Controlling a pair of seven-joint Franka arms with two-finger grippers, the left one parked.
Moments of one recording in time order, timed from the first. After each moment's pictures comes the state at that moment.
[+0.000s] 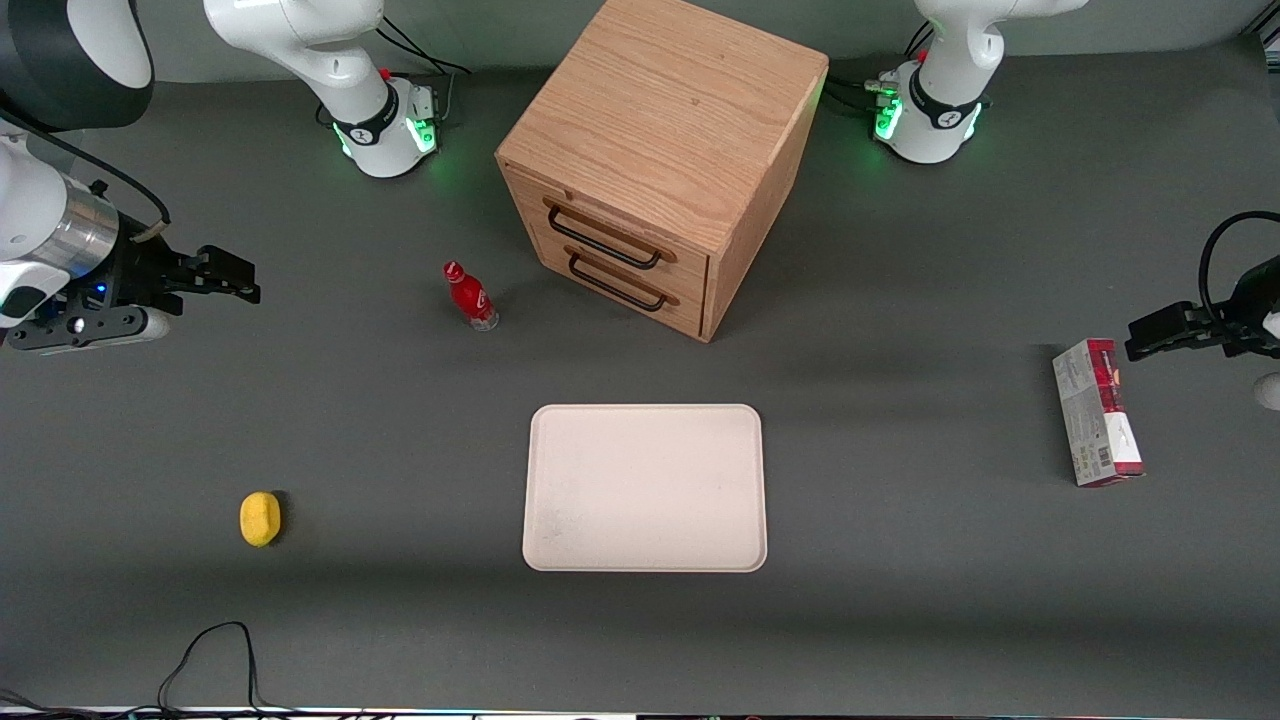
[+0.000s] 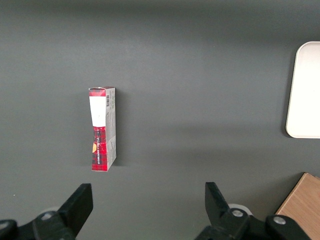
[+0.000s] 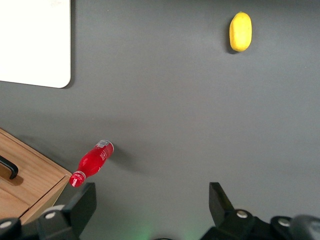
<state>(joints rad) 0.13 0.00 -0.06 -1.70 0.03 1.58 -0.03</state>
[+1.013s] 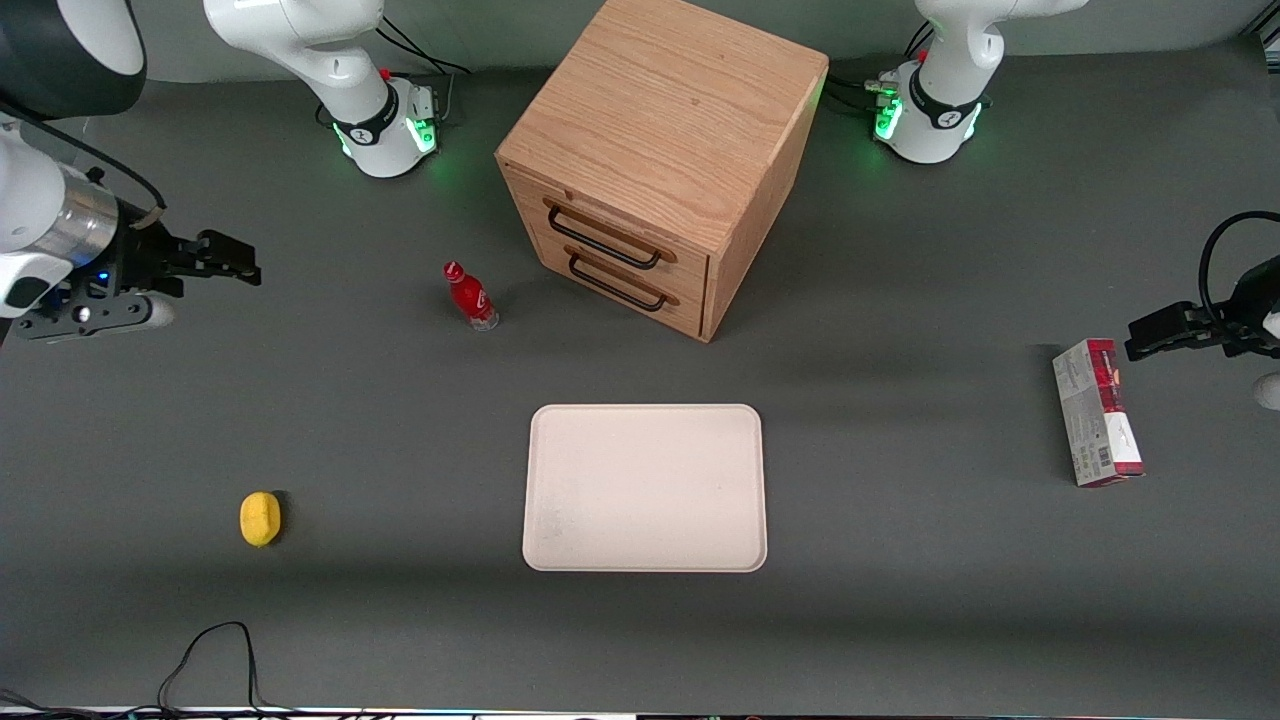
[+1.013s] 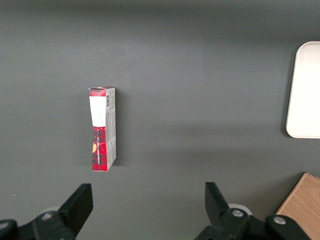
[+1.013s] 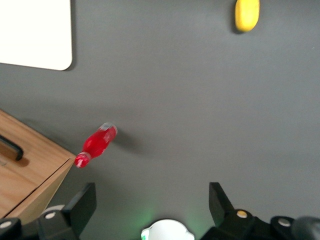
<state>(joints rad) 0.17 0.00 -0.06 -1.66 0.03 1.47 0.02</state>
